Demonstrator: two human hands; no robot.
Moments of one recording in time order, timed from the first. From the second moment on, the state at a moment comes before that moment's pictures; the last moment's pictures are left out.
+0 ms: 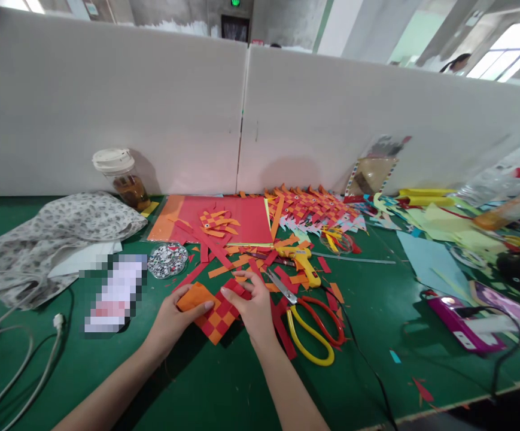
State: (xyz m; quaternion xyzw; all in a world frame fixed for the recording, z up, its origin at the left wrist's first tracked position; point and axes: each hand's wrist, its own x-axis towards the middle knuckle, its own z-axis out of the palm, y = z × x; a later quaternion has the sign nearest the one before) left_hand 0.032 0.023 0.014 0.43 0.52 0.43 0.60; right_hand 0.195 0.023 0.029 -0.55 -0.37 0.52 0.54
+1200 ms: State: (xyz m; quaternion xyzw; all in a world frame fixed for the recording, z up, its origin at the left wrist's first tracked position) left_hand 0.033 0.027 0.025 0.36 0.47 0.46 0.66; right_hand 0.201 0.023 0.028 -0.55 -0.43 0.54 0.47
